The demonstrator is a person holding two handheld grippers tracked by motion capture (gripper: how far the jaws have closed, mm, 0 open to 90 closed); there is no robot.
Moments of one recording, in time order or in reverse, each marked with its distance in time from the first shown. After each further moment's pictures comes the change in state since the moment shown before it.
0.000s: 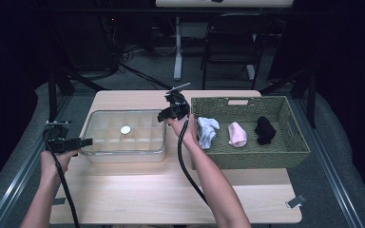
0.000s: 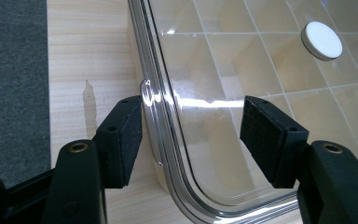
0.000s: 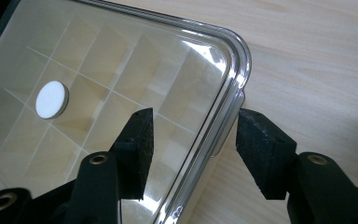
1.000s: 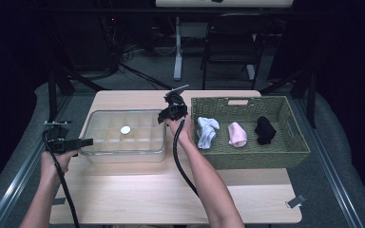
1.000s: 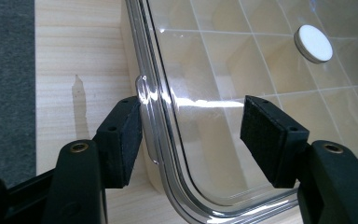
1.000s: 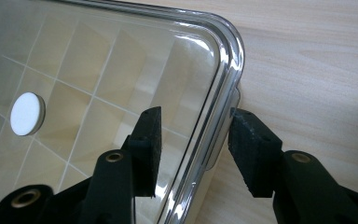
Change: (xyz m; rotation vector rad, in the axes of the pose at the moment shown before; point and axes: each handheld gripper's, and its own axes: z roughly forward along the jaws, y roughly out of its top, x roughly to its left) left arm 0.005 -0.002 0.002 -0.001 -0.050 -0.050; right arm -0.004 0.003 0.018 0.041 -0.025 0.089
